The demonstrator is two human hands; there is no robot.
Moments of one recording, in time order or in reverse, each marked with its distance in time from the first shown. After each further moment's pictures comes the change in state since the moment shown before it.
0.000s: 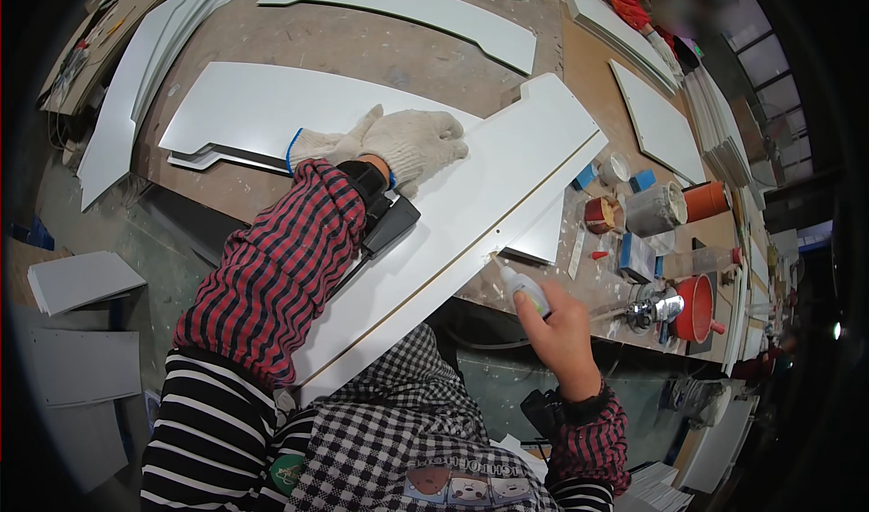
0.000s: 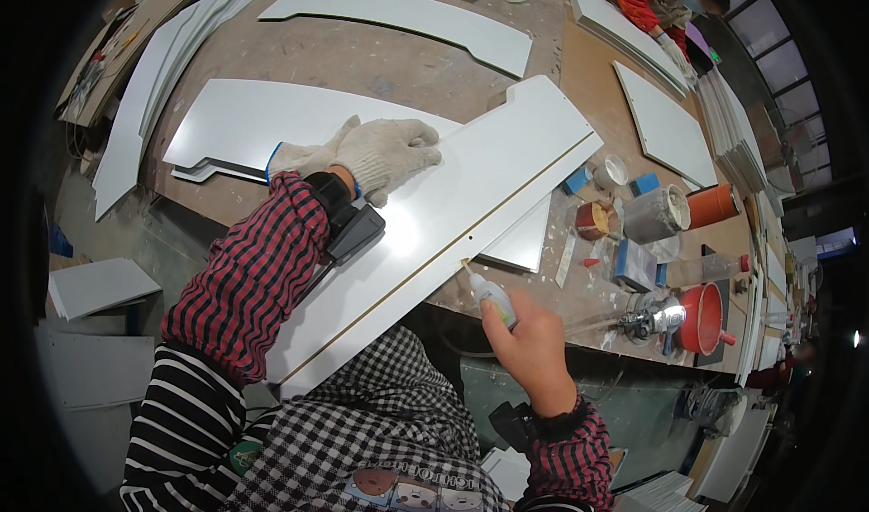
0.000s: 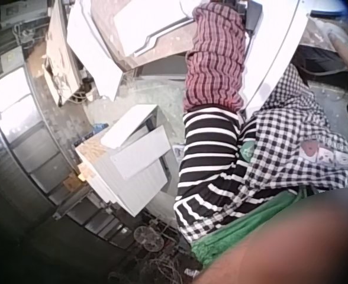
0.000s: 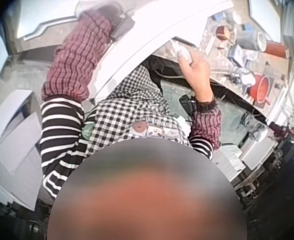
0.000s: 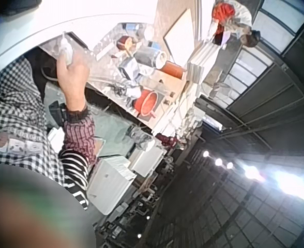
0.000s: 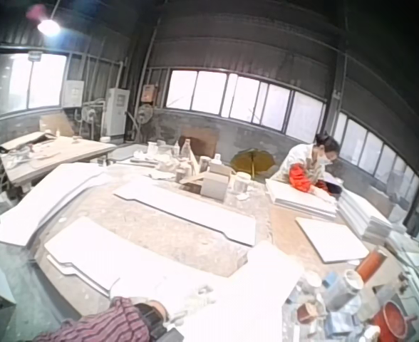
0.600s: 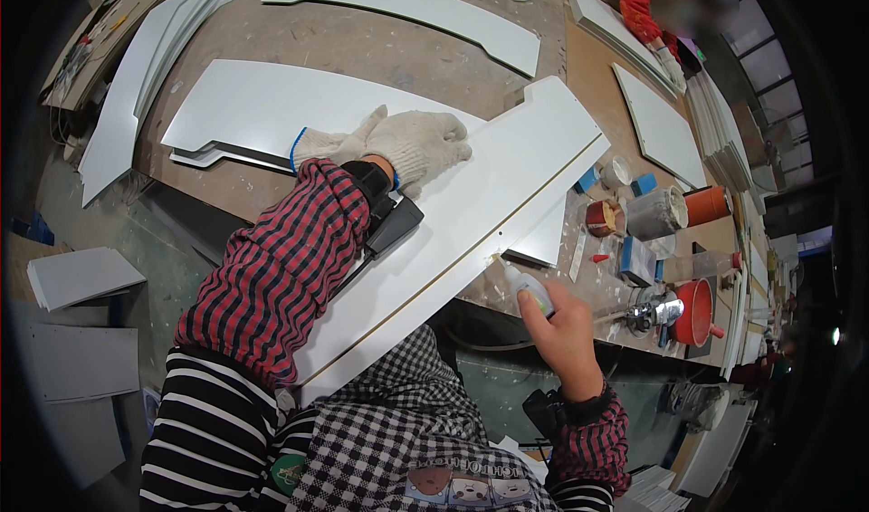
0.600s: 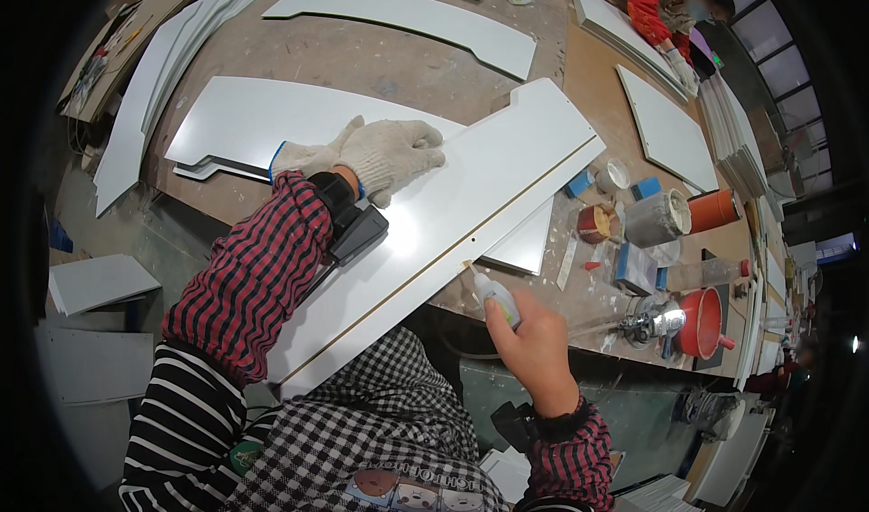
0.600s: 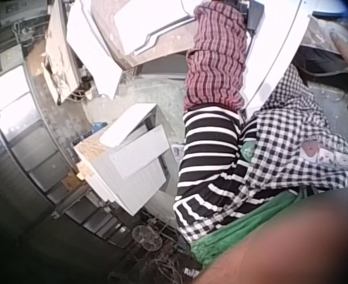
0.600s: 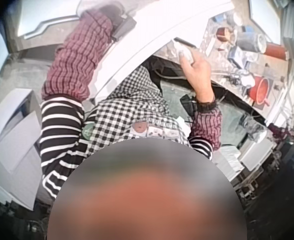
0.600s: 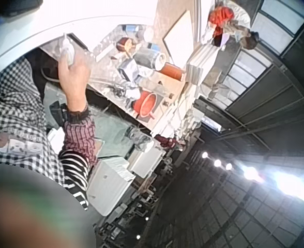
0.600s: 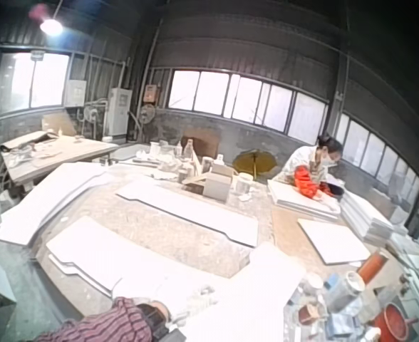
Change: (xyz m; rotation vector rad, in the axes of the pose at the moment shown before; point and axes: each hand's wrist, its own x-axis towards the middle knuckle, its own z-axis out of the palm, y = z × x) left_hand -0.003 0.002 -0.002 -0.036 -0.014 -0.027; right_hand 0.003 -0.001 -0.002 -0.010 0.006 -0.012
